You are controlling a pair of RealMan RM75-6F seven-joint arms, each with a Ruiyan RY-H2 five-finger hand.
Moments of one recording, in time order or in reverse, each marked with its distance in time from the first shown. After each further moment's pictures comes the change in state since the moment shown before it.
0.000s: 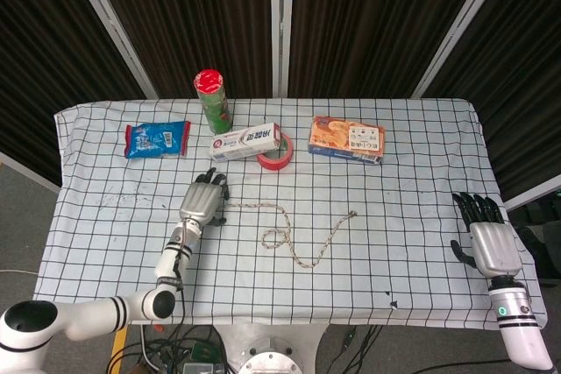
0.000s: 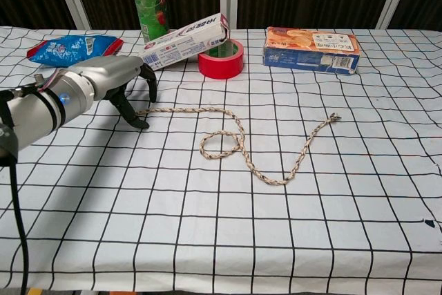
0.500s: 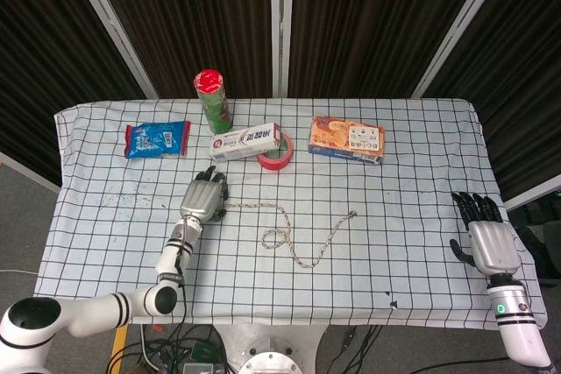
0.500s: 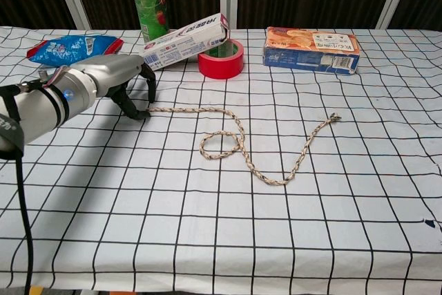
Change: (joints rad) left arm -0.023 0.006 0.000 0.008 -0.036 -0.009 0.006; right arm 0.007 -0.007 0.005 0.009 0.016 -0.017 -0.007
